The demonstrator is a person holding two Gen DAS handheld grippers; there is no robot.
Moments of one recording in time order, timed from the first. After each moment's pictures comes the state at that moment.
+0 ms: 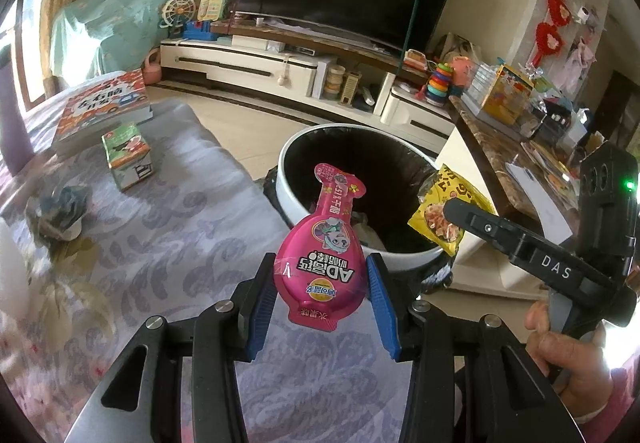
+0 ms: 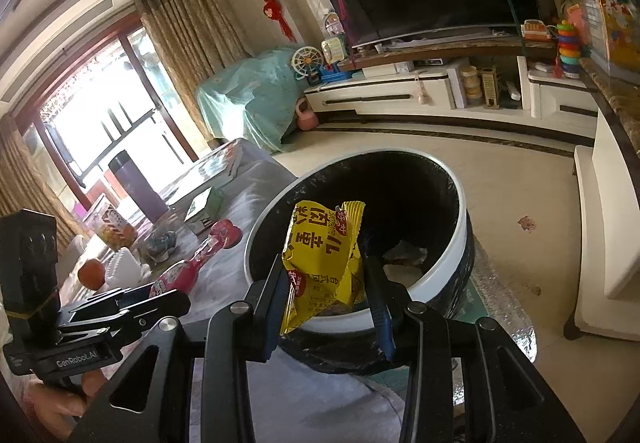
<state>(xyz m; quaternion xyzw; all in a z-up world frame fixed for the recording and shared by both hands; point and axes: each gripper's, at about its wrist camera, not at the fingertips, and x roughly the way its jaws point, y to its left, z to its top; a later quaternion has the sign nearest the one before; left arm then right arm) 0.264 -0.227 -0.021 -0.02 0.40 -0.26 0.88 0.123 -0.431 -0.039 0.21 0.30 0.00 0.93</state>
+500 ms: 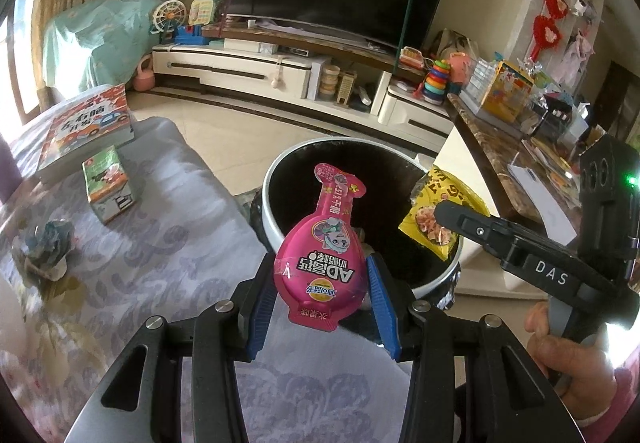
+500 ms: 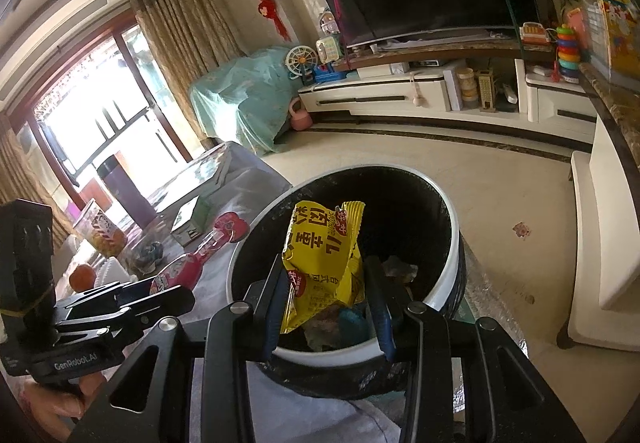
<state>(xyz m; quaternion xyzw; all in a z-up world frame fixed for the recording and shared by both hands) 0.290 -0.253 -0.018 0.00 0.40 -0.27 0.87 0.142 -0.442 -0.036 0.20 0.31 -0.01 0.93</state>
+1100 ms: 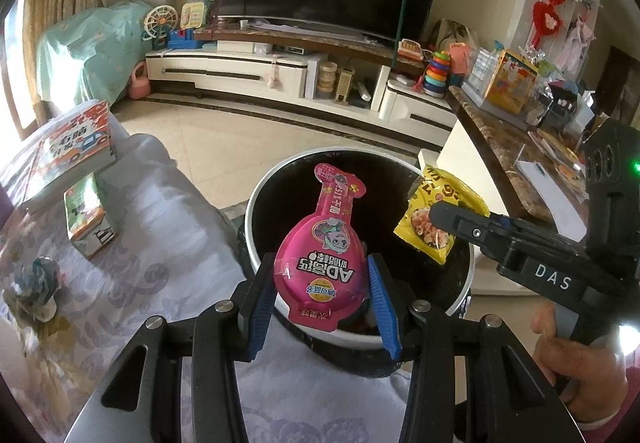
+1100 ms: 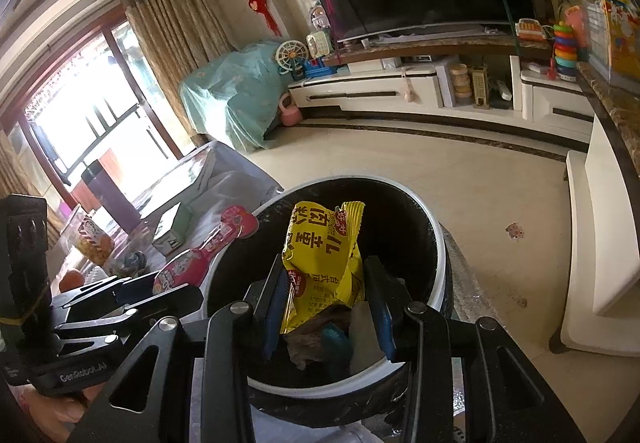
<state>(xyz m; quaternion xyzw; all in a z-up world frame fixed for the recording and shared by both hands) 0.317 -0.284 -0.022 0.05 0.40 -0.29 0.87 0.163 -0.460 -0.037 0.20 0.33 -0.02 0.92</state>
